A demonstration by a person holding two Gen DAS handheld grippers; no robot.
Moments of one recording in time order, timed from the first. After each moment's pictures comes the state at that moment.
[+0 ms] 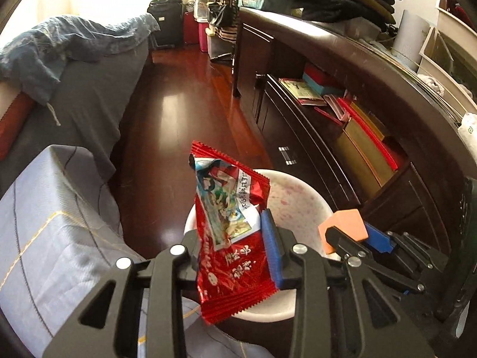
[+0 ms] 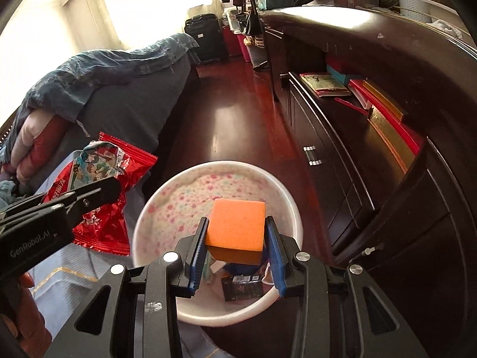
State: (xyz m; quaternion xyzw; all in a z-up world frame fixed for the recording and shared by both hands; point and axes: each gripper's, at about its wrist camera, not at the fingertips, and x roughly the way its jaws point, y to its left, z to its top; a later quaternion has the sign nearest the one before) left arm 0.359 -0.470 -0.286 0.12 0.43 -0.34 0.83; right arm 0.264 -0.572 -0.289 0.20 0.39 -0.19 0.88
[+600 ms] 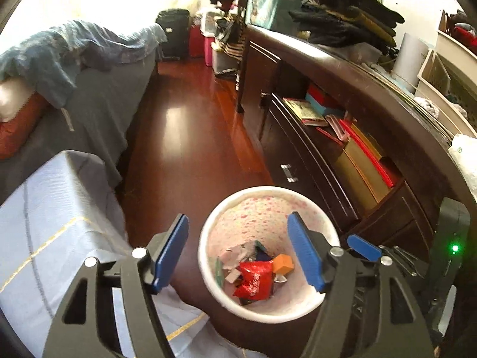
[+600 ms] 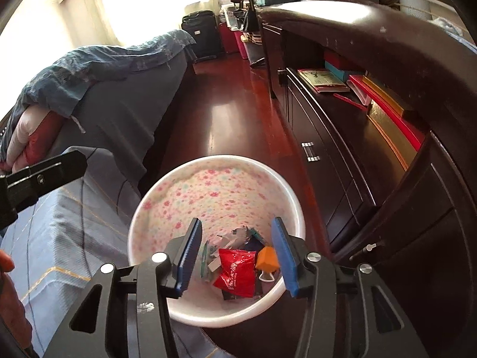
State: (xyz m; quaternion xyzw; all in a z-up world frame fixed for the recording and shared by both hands) left arm 0.359 -0.433 -0.257 0.09 0.40 -0.33 0.85; right arm 0.263 -0.558 -0.289 0.20 0.40 -0.18 0.88
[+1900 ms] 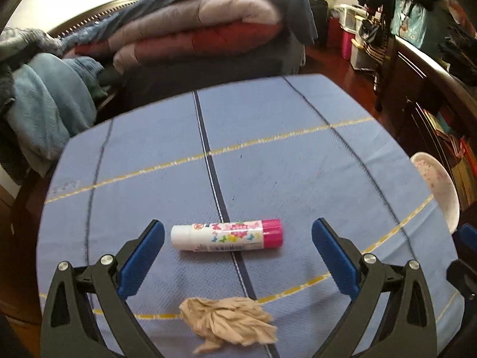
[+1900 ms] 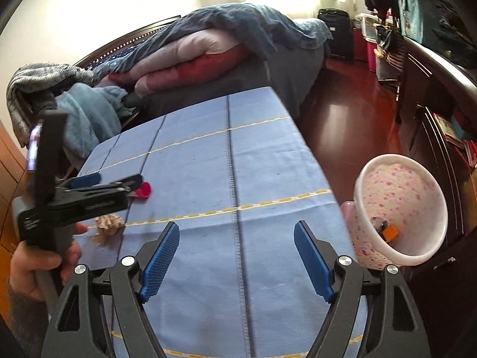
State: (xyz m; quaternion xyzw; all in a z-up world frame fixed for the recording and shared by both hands) left arm 0.349 -0.095 -0.269 0.06 0.46 -0.06 0.89; right arm 0.249 -0.310 -0.223 0.11 0.42 0.09 0.90
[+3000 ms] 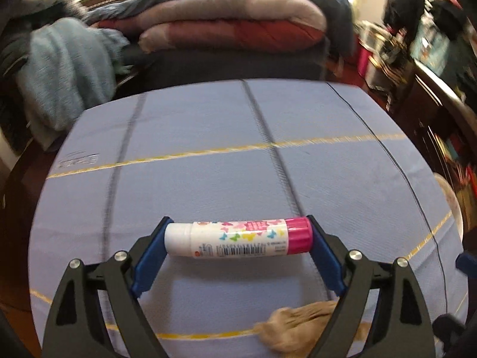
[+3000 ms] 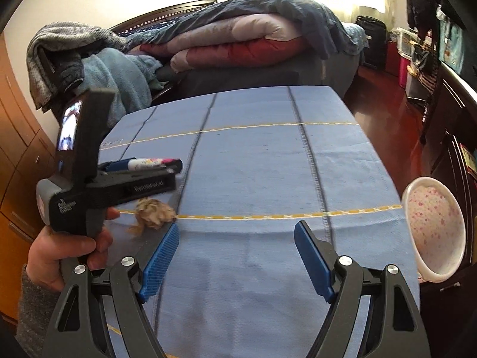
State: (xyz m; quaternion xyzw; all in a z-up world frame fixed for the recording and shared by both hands) left arm 0.350 -0.026 -0.284 -0.01 0.44 -0.01 0.90; right arm 0.260 -0.212 -0.219 0.04 0.43 0.14 0.89
